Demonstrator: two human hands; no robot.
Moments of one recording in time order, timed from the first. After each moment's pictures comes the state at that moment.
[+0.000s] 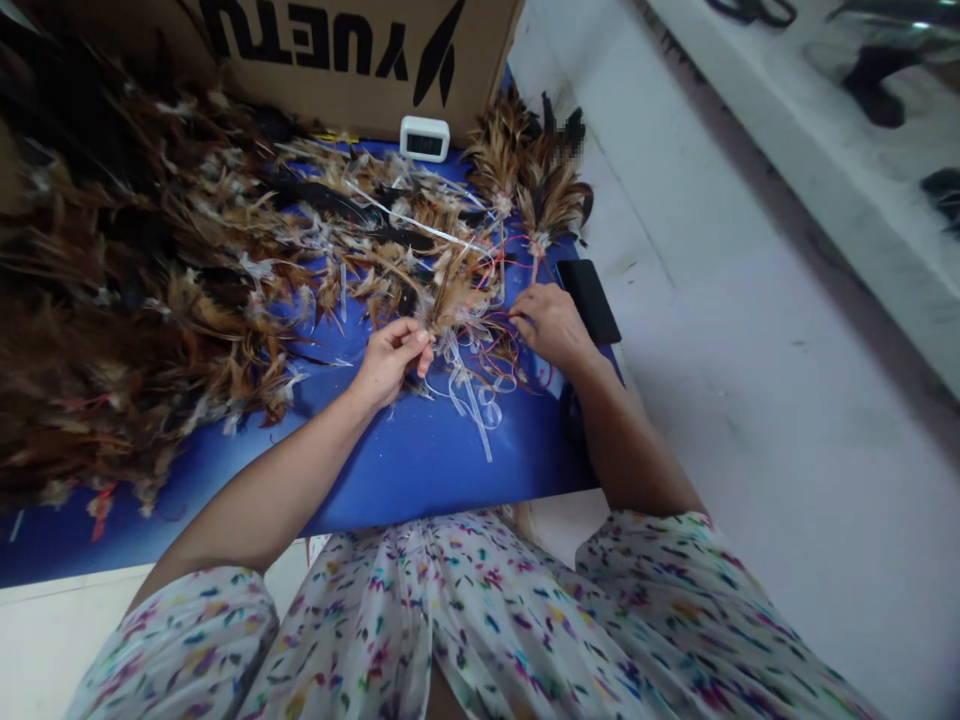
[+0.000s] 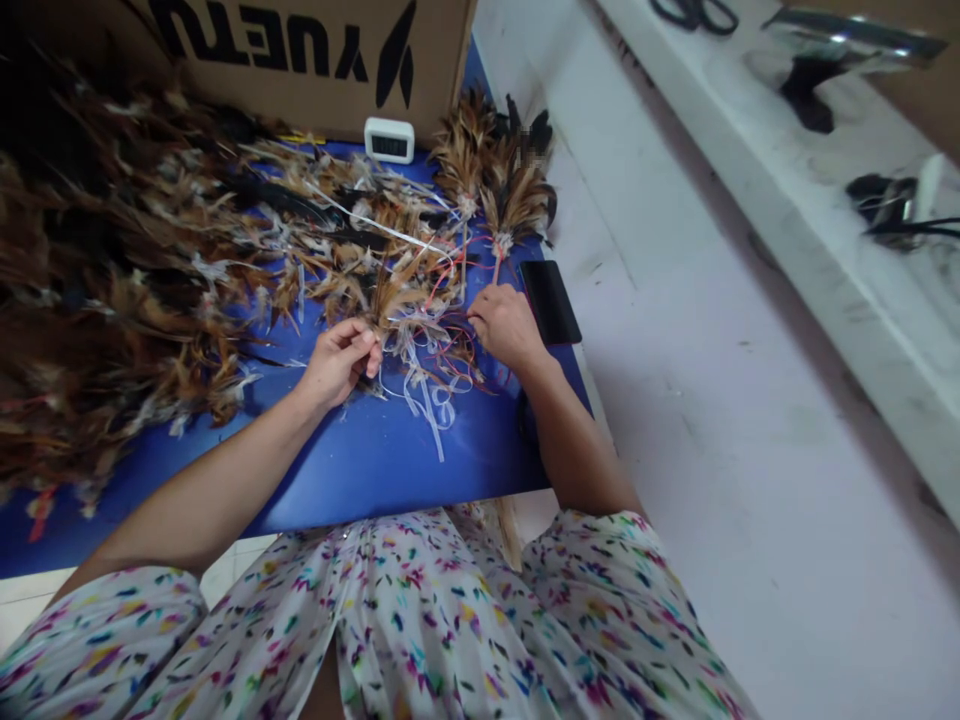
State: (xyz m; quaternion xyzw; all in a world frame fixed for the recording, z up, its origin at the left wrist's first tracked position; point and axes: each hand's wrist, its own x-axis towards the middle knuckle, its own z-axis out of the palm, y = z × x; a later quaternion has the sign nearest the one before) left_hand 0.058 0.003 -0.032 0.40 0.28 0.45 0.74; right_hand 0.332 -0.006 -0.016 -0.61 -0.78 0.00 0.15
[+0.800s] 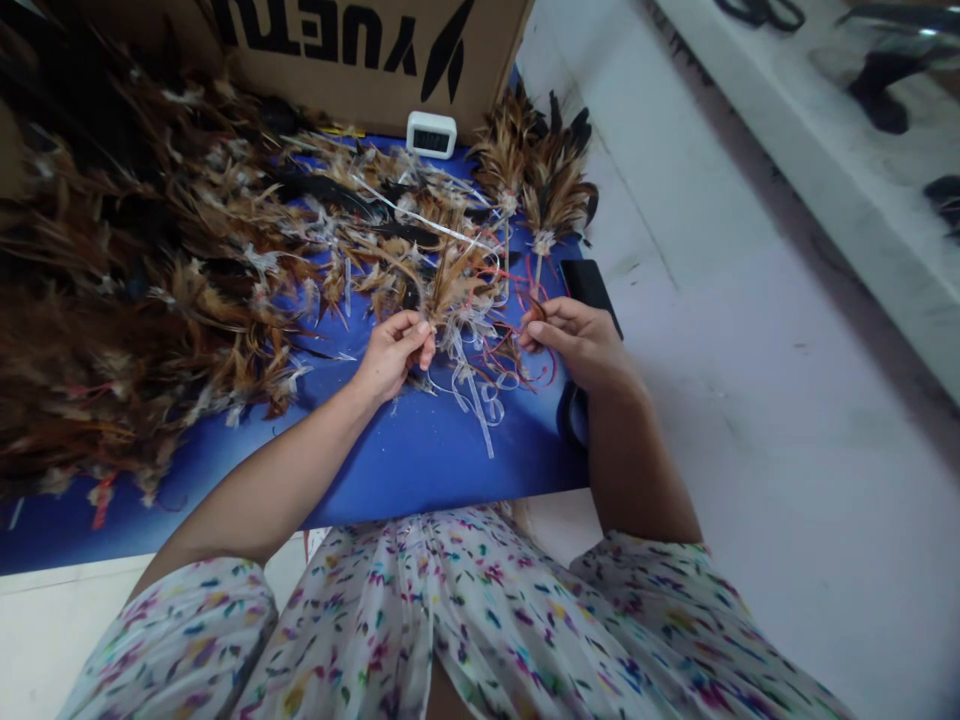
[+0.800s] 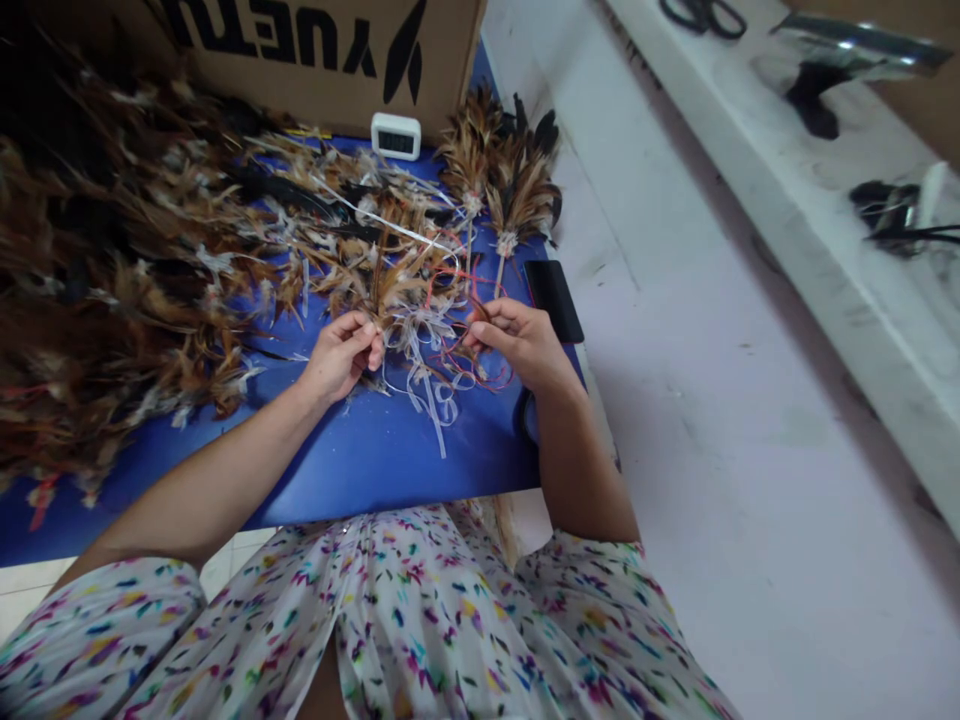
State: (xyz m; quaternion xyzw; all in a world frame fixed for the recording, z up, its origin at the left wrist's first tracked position) left_hand 0.058 0.003 -0.031 0.39 0.28 0.46 0.75; right_hand 0.303 -0.052 0.027 -0.56 -0.54 0.43 0.47
